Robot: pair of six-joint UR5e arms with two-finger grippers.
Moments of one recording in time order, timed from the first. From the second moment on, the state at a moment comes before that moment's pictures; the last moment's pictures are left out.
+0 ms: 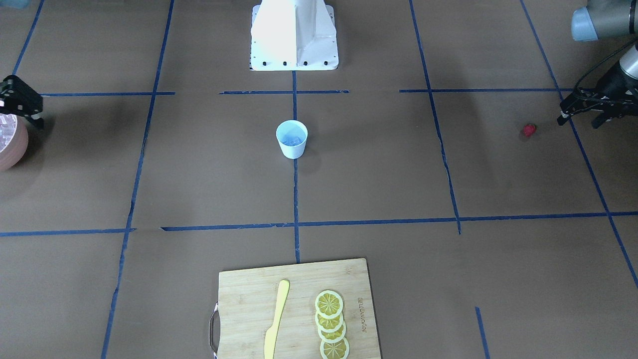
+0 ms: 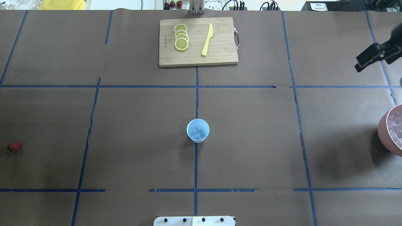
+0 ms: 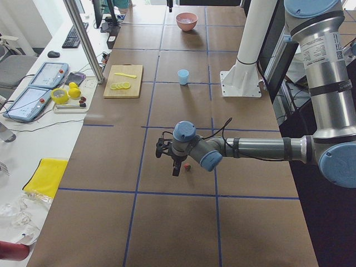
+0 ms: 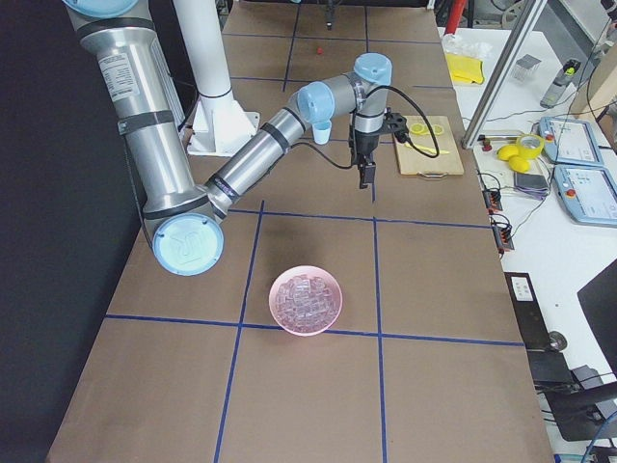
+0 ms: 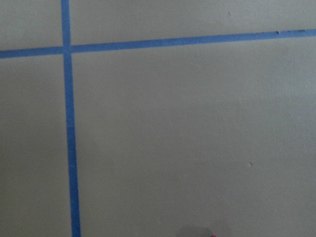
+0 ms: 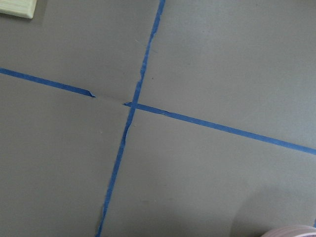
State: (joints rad) left arm -1.09 -1.28 -1.75 -2.30 -2.22 -0.66; right arm 1.24 -1.30 2.04 -2.00 2.26 0.20
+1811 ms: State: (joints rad) left arm -0.82 -1.27 -1.65 -2.51 -2.03 -0.90; right arm 1.36 -1.34 1.97 -2.00 2.31 0.02
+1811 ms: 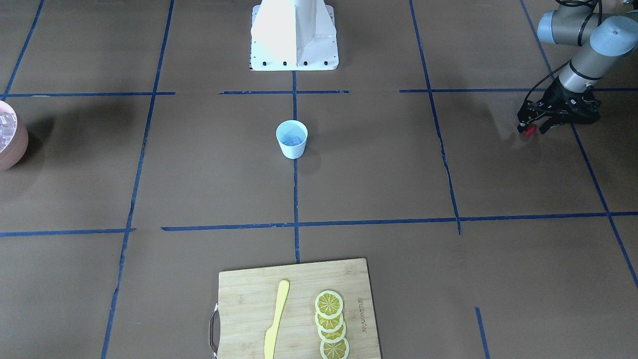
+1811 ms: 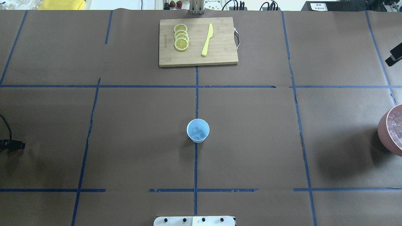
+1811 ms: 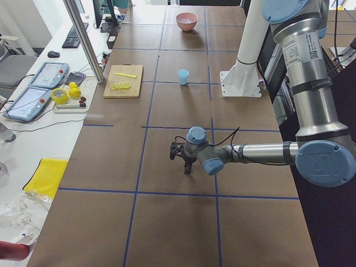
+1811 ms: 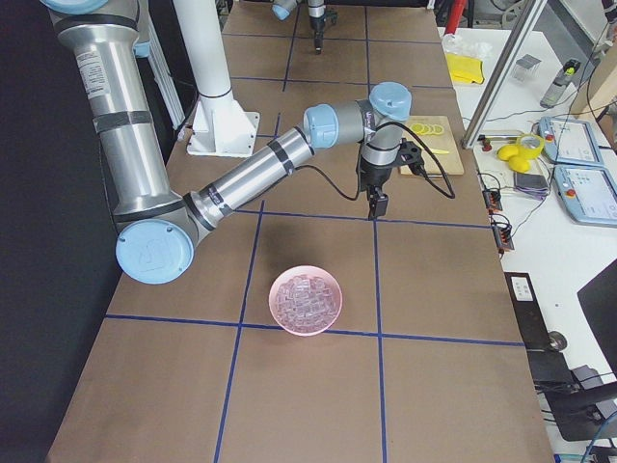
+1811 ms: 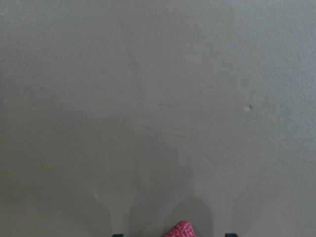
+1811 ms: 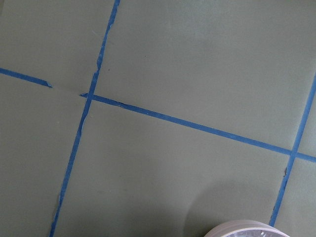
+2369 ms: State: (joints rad) left arm -0.83 -1.25 -1.73 -2.50 -2.09 -0.90; right arm 1.36 -1.34 1.97 -2.00 2.31 0.02
